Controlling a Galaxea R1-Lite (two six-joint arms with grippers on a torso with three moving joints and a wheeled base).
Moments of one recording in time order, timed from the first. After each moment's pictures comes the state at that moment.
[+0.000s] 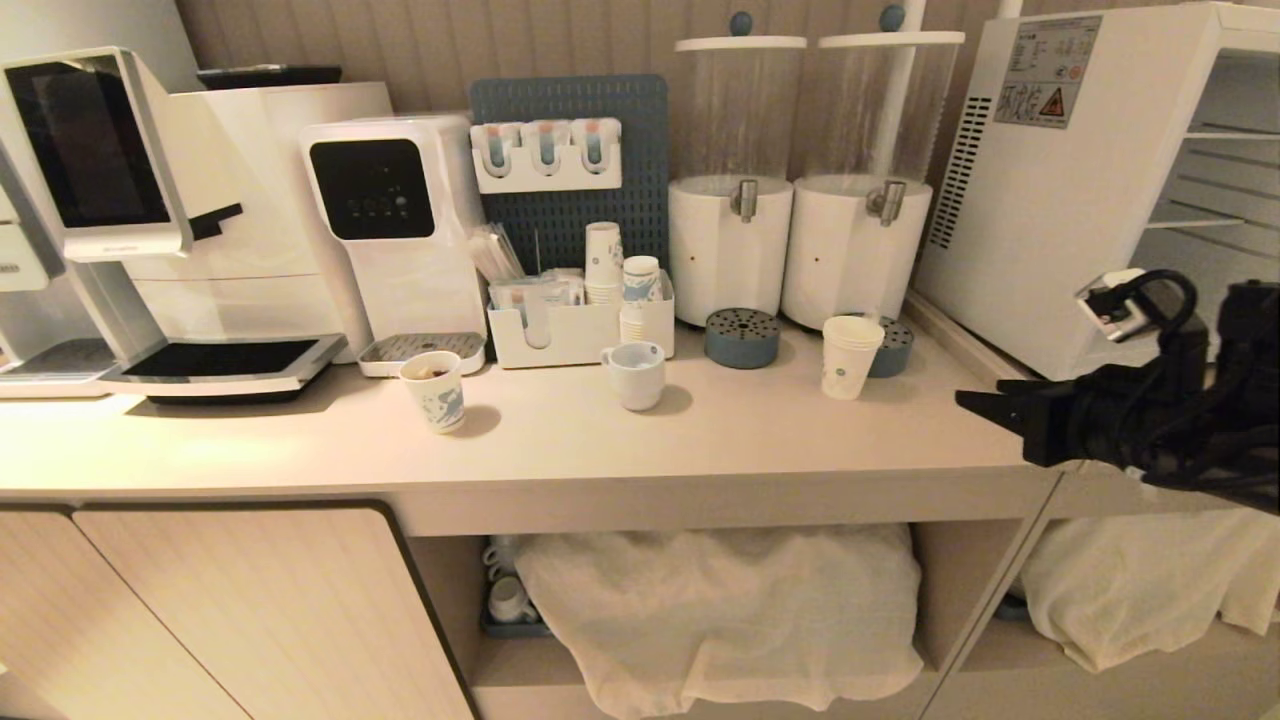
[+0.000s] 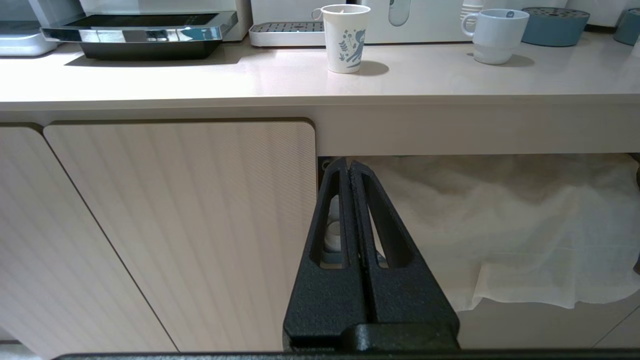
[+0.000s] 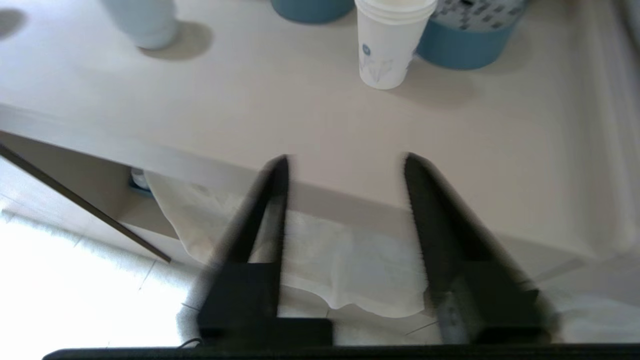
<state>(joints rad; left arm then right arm) 0.00 0.00 0.00 -0.04 0.00 -0.01 0.09 1.51 -0.66 -0.50 0.20 -0.09</state>
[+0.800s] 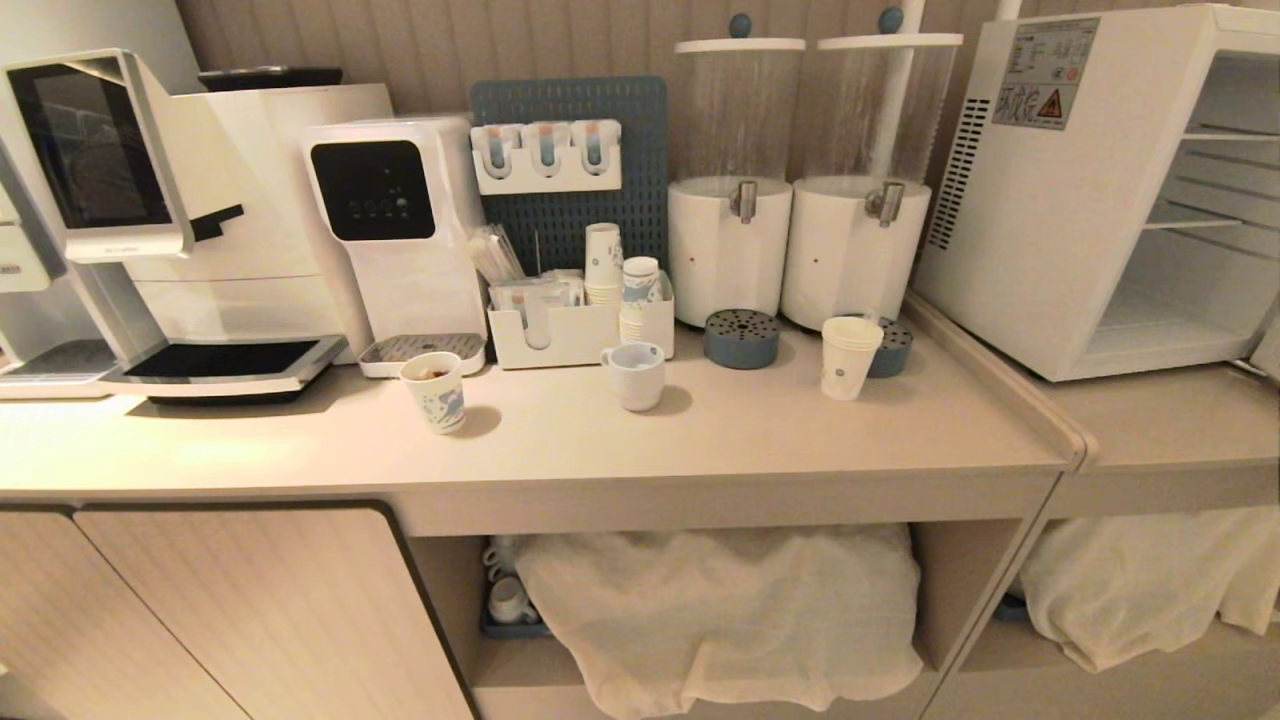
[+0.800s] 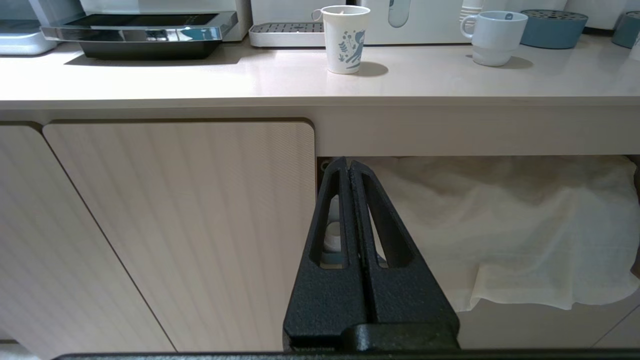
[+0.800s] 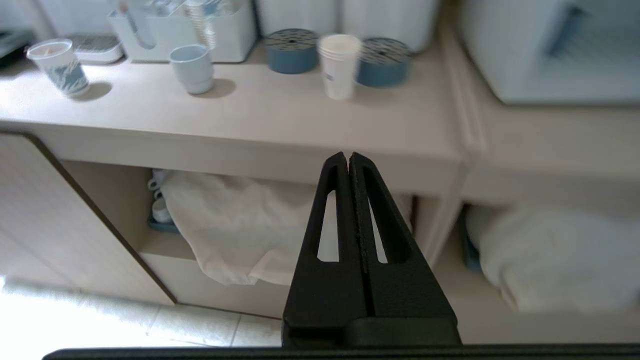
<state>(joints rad) 0.00 0.00 0.00 -0.04 0.00 -0.02 0.08 0.56 -0.72 0.29 0.09 -0.03</state>
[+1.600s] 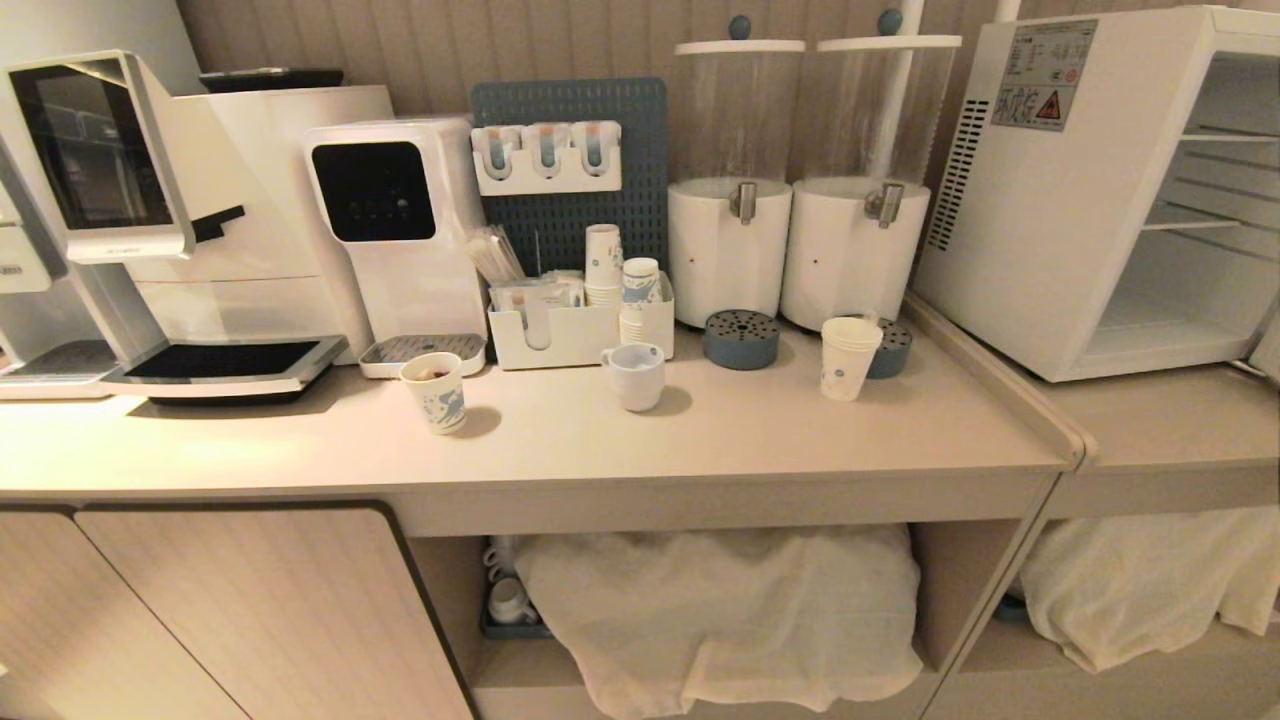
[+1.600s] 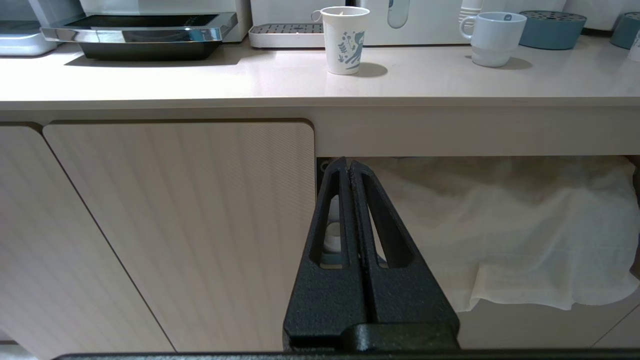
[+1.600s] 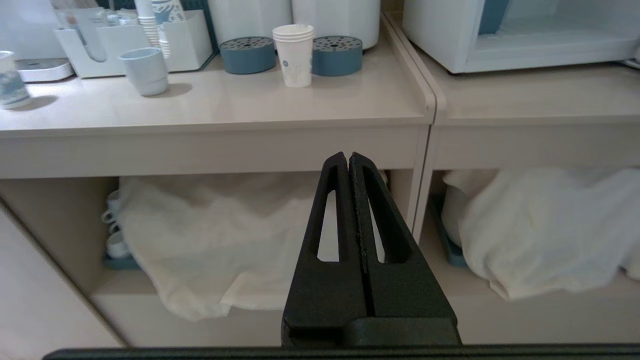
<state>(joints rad) 0.00 0.00 0.00 -0.04 0.00 -0.02 0.00 0.01 -0.27 0.23 0.03 0.00</state>
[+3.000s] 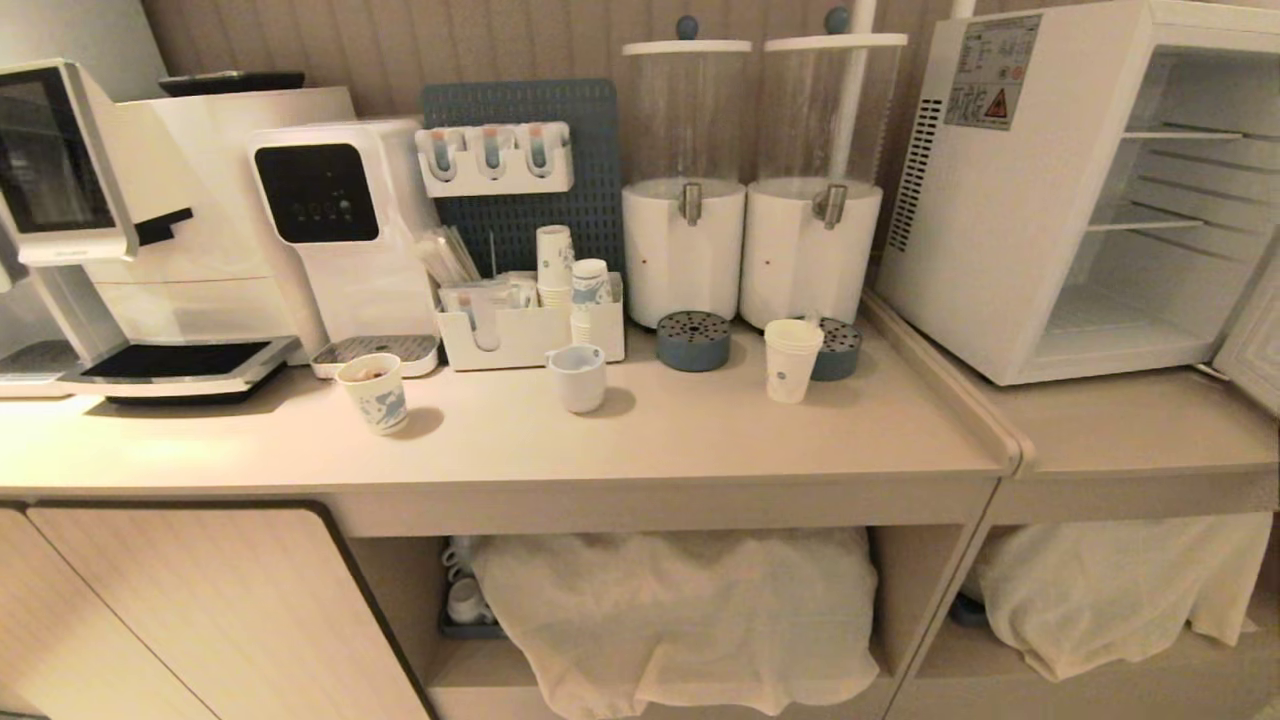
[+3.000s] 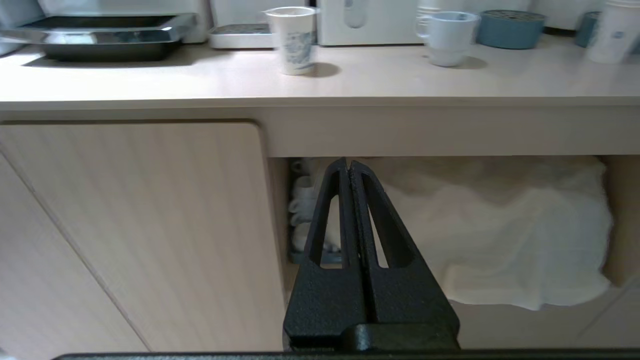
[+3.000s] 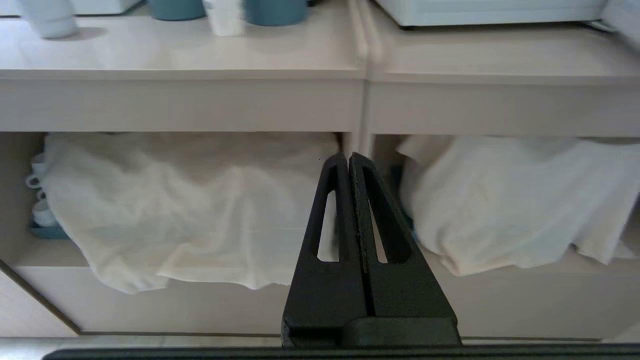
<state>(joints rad) 0.00 0.00 0.00 -0.04 0.00 -0.02 0.00 0.00 -0.02 0.06 0.01 -0.06</state>
